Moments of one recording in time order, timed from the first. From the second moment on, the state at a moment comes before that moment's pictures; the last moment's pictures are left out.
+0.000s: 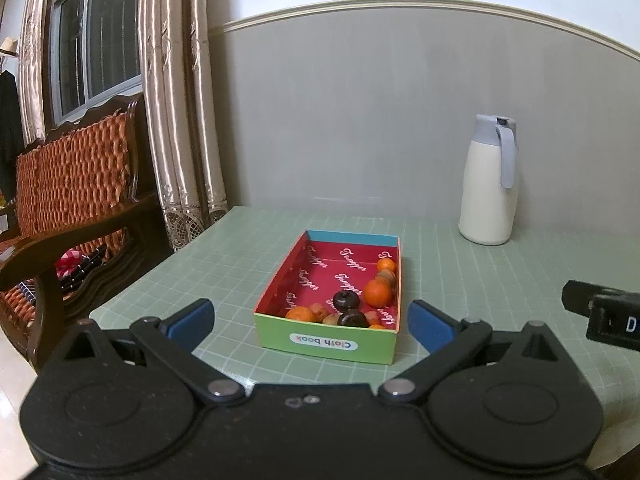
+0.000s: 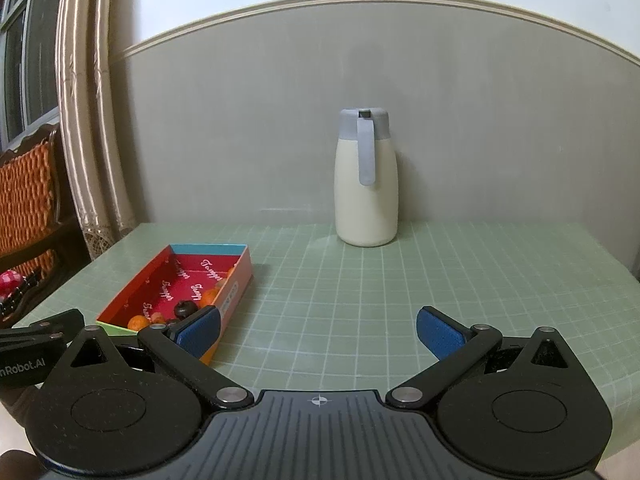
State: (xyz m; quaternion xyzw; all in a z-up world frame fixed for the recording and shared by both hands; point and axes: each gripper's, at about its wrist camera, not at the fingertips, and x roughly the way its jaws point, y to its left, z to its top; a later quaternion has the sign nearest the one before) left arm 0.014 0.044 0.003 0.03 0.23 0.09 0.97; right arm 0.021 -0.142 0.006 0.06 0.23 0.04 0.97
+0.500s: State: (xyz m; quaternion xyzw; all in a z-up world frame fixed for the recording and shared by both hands) left arm 0.015 0.043 0.002 0.03 0.23 0.09 0.97; right arm 0.019 -0.142 0.005 0.05 0.23 0.05 0.97
